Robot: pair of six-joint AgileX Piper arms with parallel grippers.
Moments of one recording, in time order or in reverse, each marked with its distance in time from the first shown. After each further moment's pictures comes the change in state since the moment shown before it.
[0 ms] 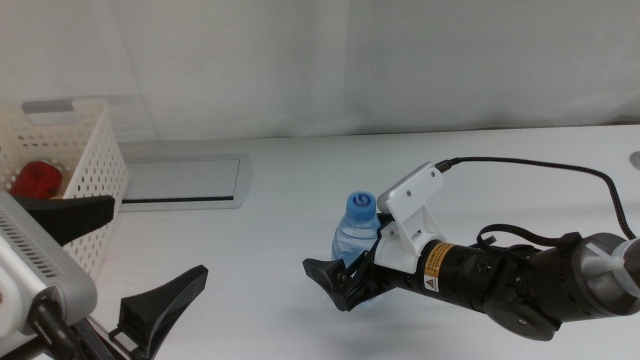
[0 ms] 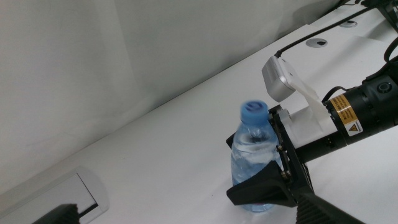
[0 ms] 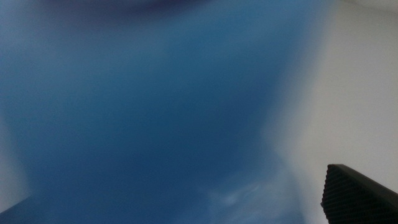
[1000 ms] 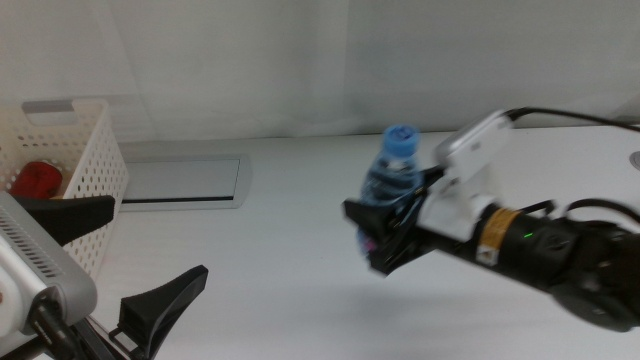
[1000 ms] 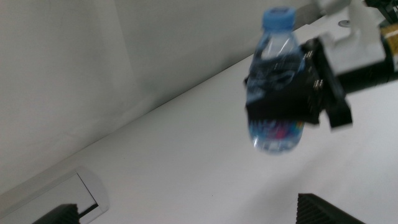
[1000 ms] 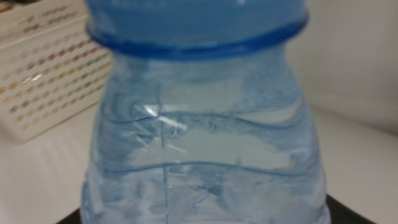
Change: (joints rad) left arm 0.000 0.000 0.000 0.000 0.000 0.000; right arm -0.081 -0.275 0.090 -0.064 -0.010 0.042
